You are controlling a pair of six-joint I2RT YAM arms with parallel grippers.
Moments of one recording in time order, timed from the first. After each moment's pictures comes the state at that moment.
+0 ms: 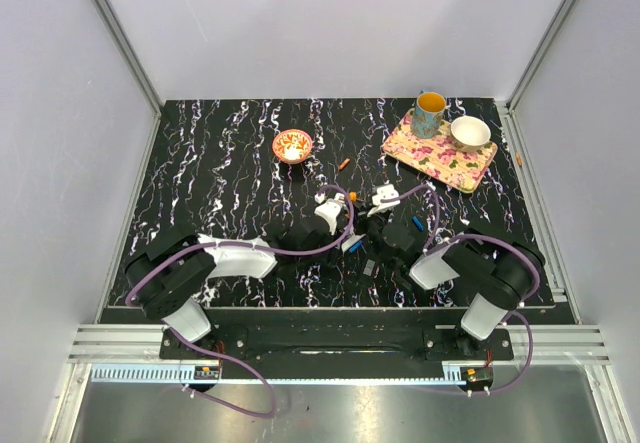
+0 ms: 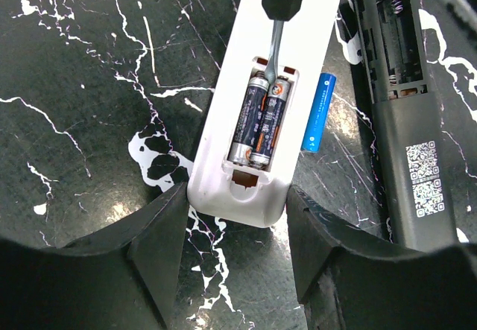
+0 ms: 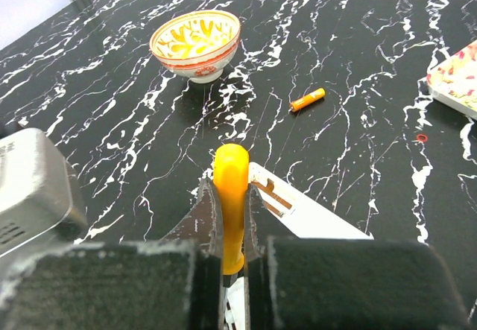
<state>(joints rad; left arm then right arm) -0.94 1.61 0.66 0.23 -0.14 -0.38 0.85 1.69 0.39 1.32 0.46 0.14</state>
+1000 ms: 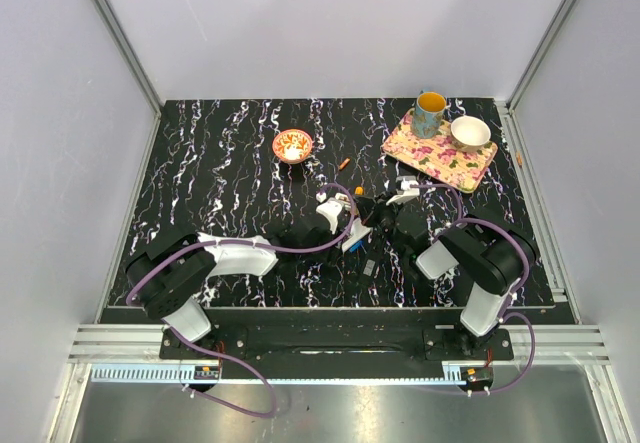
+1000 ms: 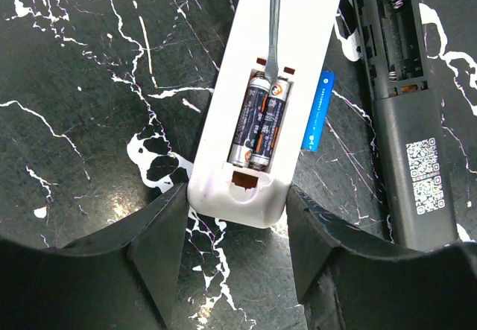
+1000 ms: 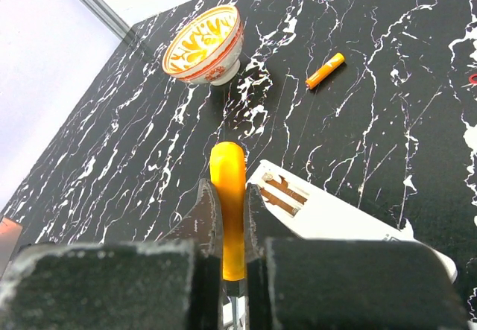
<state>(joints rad) -0.93 1.62 0.69 0.19 -0.11 -0.37 0.65 1.77 0.39 1.37 0.19 0.55</state>
